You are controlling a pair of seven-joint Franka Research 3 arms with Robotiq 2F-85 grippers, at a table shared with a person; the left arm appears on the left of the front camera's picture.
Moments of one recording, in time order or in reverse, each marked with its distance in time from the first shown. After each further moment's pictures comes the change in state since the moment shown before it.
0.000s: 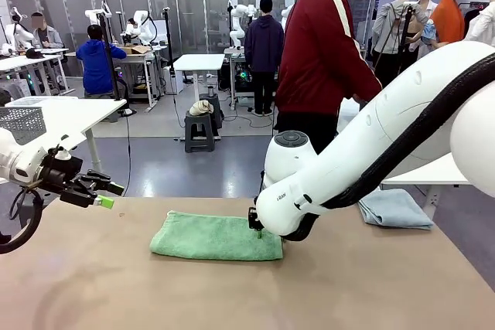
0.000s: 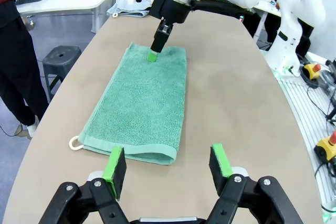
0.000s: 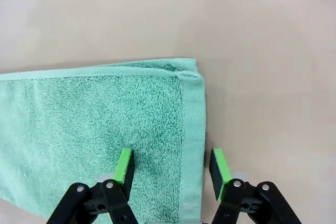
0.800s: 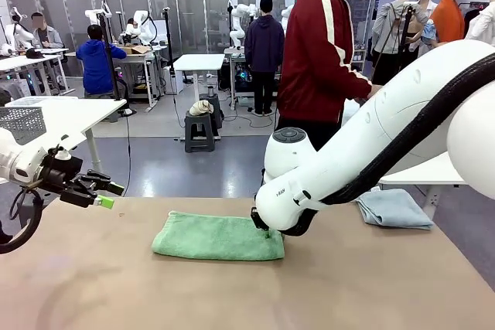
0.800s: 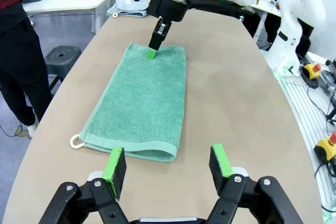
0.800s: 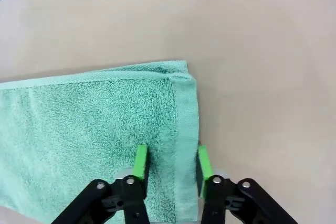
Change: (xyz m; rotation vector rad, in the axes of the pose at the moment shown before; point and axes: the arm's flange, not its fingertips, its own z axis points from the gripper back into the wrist) left arm 0.000 0.000 0.000 0.000 0.000 0.000; right arm 0.008 -0.002 0.002 -0.034 0.016 -0.035
